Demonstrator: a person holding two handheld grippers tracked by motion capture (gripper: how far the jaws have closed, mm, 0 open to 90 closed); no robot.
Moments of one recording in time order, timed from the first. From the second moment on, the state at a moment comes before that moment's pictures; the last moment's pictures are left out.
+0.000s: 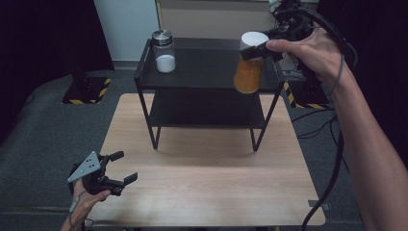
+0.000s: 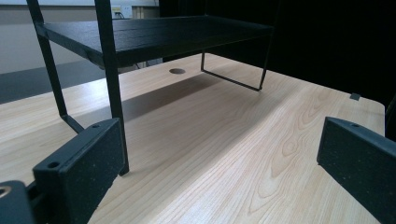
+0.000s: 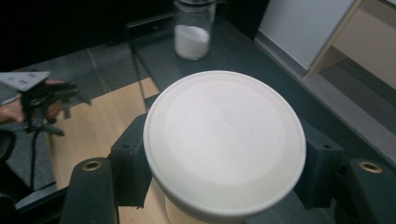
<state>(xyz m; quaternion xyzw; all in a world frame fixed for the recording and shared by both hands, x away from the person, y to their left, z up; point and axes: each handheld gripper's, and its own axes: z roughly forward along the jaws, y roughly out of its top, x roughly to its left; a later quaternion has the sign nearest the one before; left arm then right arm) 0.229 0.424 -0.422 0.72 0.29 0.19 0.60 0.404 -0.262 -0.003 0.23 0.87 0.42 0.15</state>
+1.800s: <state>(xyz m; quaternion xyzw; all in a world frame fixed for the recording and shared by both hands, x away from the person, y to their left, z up) 0.237 0.429 -0.429 0.71 0.30 0.18 0.60 0.432 -0.300 -0.027 0.38 0.77 0.46 0.22</state>
